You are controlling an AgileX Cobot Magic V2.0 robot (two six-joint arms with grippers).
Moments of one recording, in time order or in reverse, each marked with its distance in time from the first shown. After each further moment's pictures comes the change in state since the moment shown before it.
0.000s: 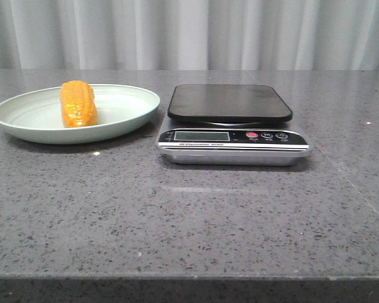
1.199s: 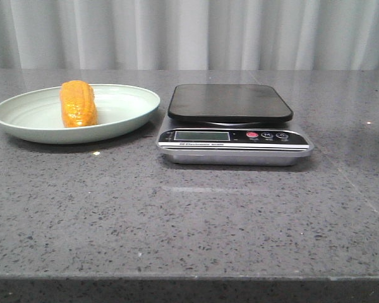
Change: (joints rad) left arm 0.000 0.000 0.000 0.000 0.000 0.000; right arm 0.000 0.918 -0.991 0.021 0.808 0.002
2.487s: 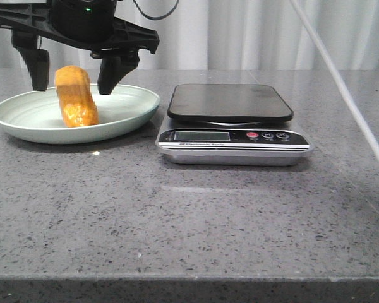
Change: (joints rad) left arm 0.000 0.000 0.000 0.000 0.000 0.000; right arm 0.262 1.044 -0.689 0.121 -0.105 0.254
